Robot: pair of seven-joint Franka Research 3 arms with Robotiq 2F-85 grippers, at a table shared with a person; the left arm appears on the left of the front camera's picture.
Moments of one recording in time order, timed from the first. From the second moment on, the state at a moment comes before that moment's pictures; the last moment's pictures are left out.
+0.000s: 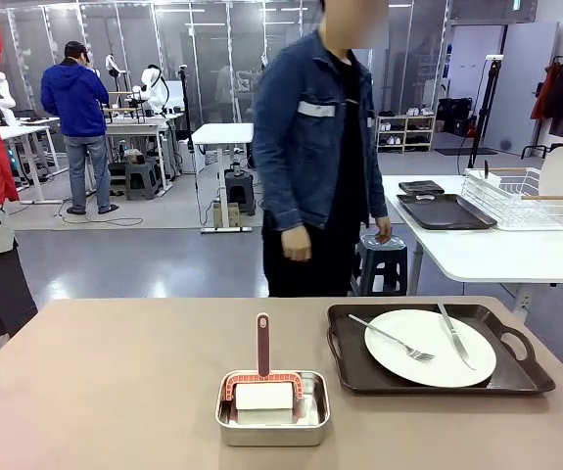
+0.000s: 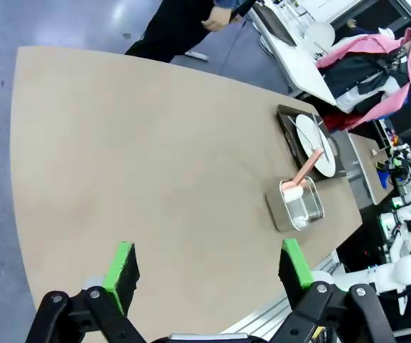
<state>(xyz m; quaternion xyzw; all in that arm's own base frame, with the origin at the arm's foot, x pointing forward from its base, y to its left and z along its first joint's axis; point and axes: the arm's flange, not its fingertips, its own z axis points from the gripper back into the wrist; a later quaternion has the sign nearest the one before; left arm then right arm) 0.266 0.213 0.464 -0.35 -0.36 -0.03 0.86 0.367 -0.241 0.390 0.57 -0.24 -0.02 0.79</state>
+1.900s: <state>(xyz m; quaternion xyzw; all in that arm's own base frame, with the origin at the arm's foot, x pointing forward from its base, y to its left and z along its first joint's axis) 0.268 0.211 0.464 -0.35 -0.36 -0.03 0.86 0.367 -0.241 0.390 0.57 -0.24 -0.02 0.79</state>
